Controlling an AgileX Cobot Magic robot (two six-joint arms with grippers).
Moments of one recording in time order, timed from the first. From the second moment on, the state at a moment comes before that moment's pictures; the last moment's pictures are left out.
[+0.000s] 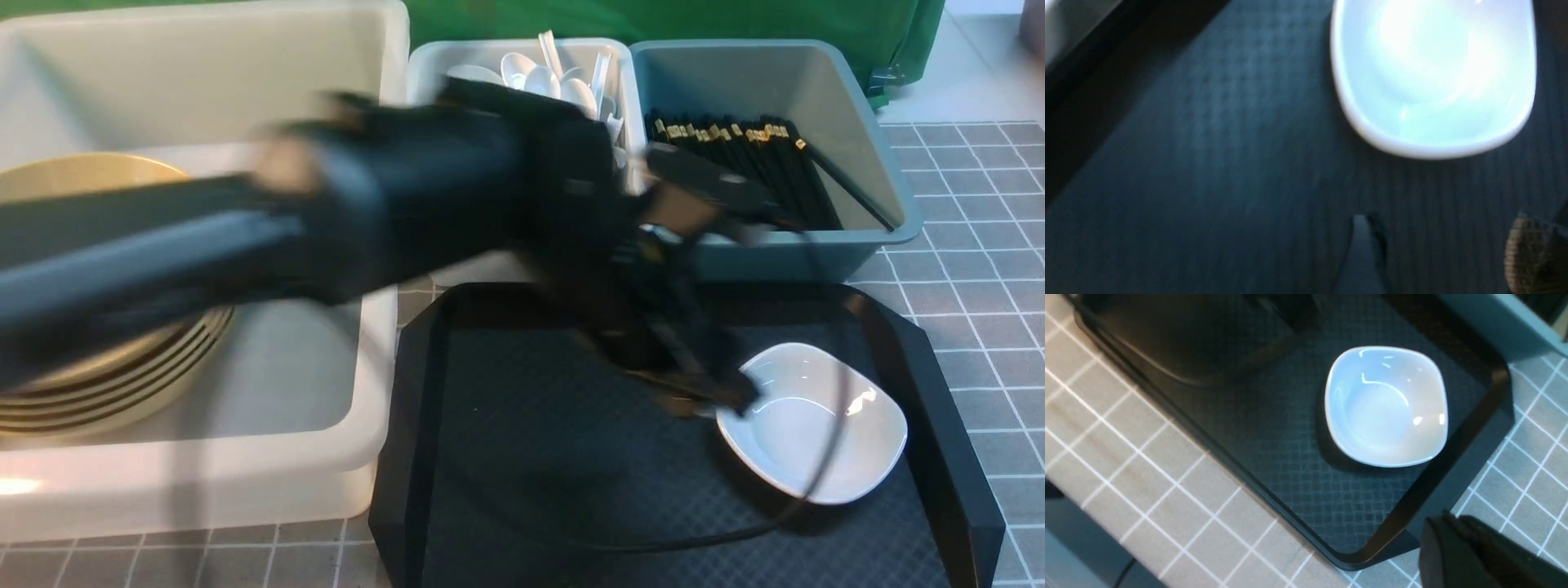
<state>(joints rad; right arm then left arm) 0.77 0.72 -1.00 -0.25 1.26 0.13 -0.83 1.87 -1.51 -0.25 0.79 0.17</state>
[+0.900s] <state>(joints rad) 0.77 0.63 -0.98 -0.25 1.19 0.14 -0.82 2.18 -1.84 -0.32 0.94 0.09</state>
